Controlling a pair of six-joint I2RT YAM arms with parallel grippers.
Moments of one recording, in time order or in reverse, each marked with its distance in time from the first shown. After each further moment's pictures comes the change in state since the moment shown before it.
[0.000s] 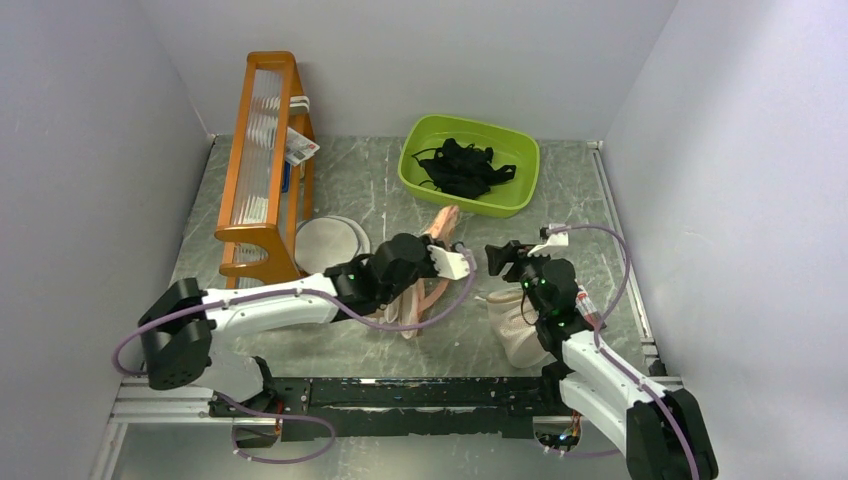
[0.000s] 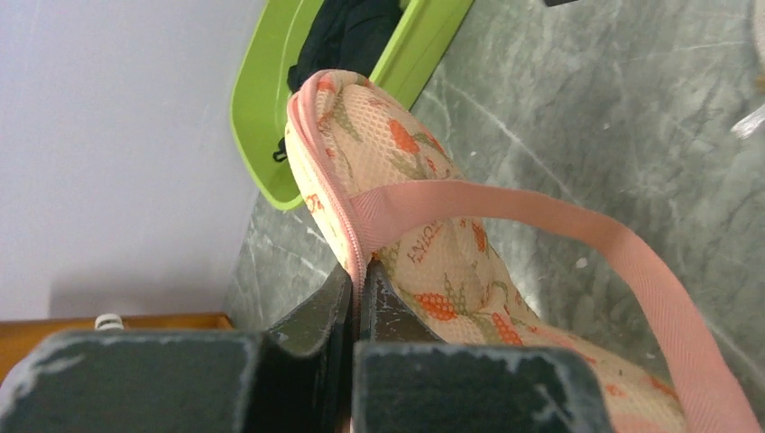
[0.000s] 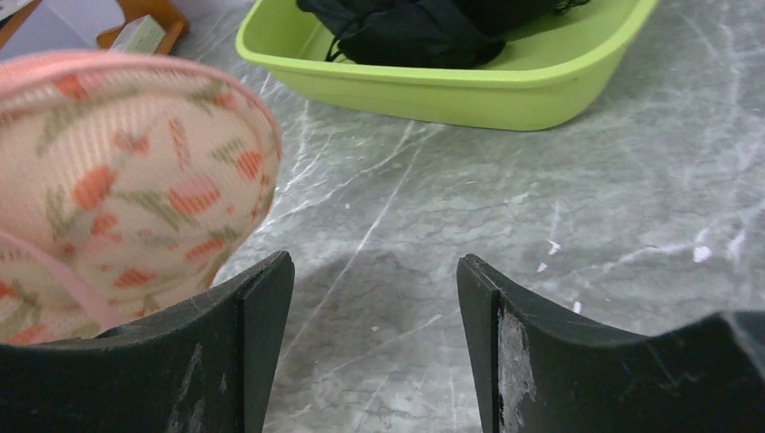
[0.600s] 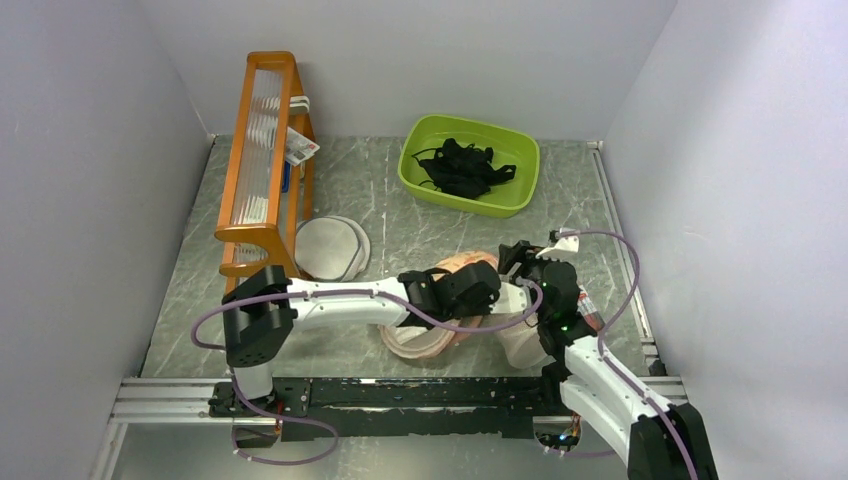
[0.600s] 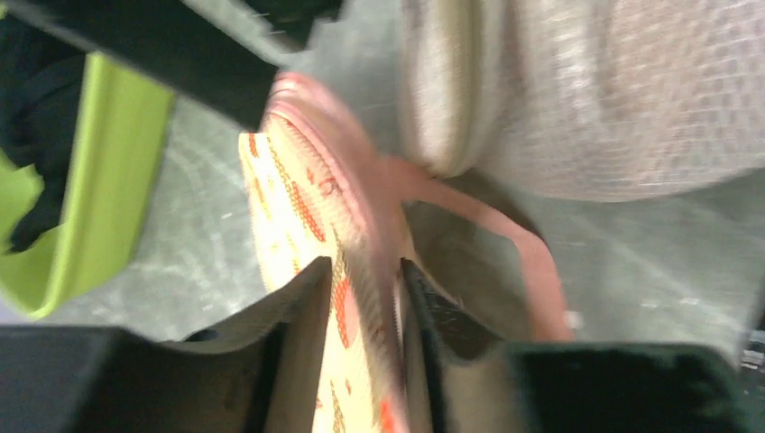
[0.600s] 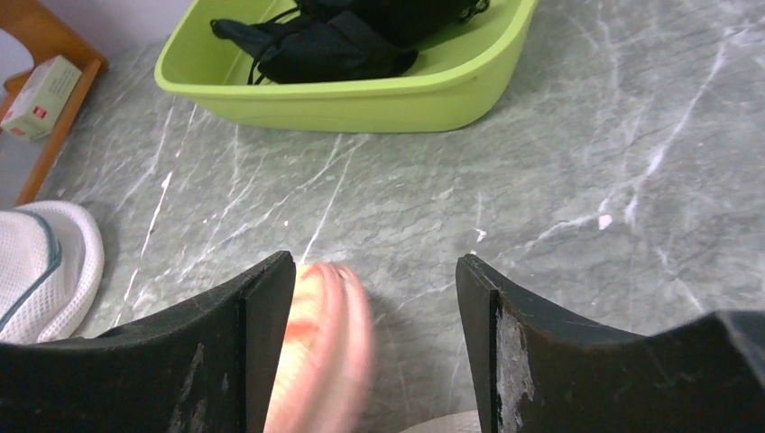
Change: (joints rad) left arm -0.172 0.400 0.389 -0.337 0.105 -0.276; right arm 0.000 -0.067 -0.010 -0.090 0.172 0.004
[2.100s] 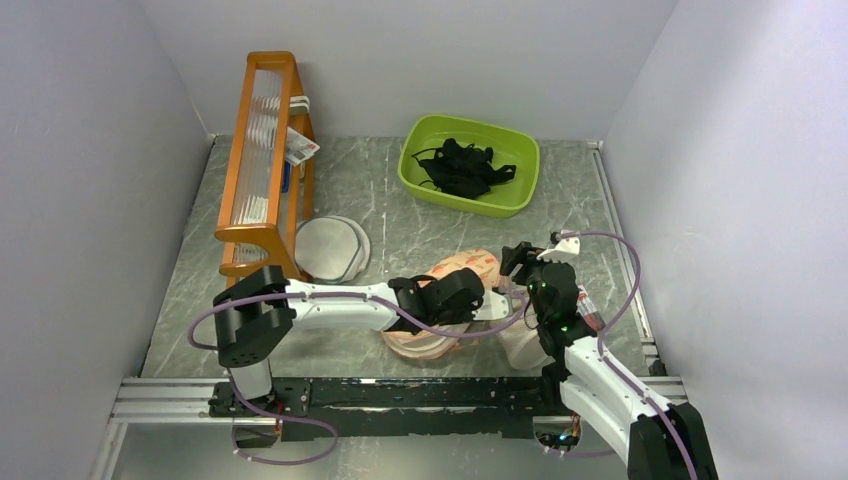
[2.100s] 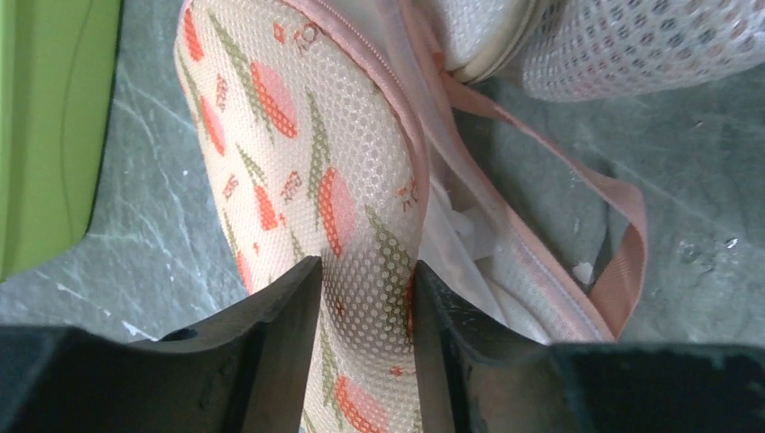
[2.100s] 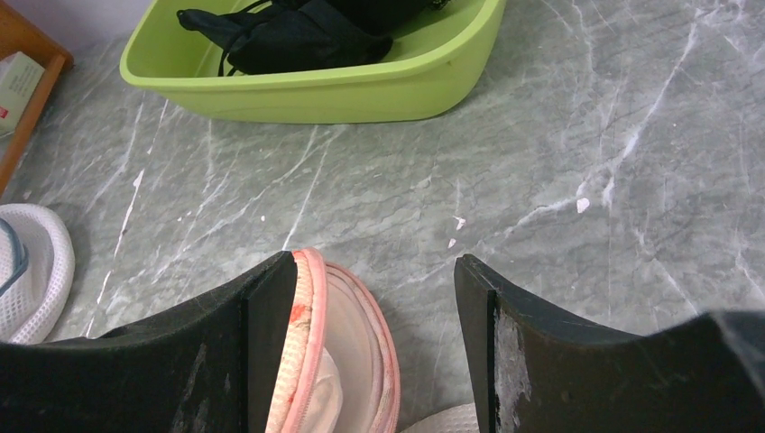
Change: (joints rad) left arm 0.005 -0.030 -0.155 0.054 0.061 -0.003; right arm -0.001 -0.016 -0.008 -0.031 0.058 0.000
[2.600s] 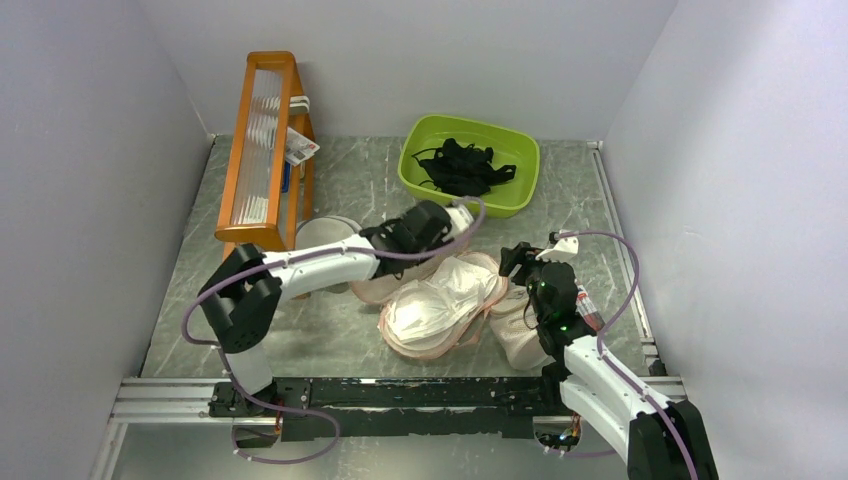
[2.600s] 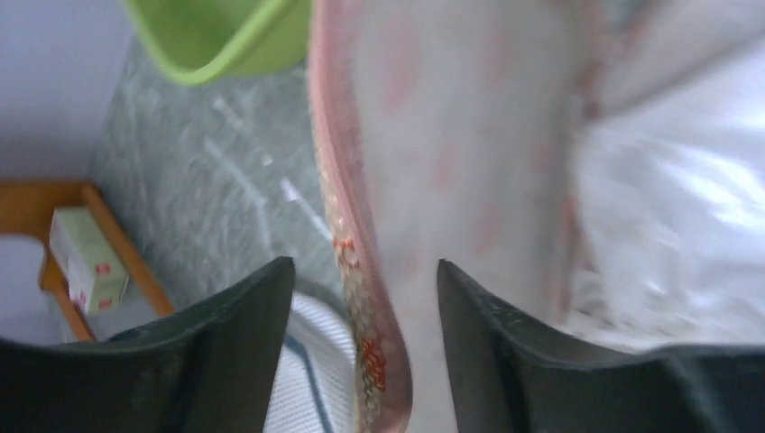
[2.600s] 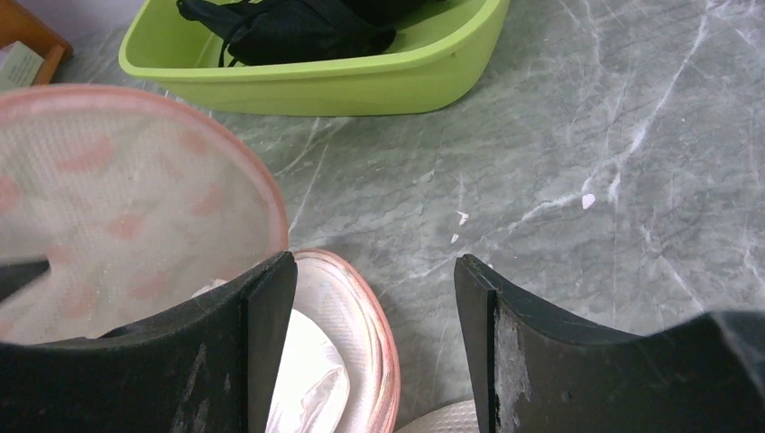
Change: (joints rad) left arm 0.264 -0.023 0.058 -0.029 -0.207 -0.077; right arm 0.000 0.013 0.000 0.001 -0.011 0.000
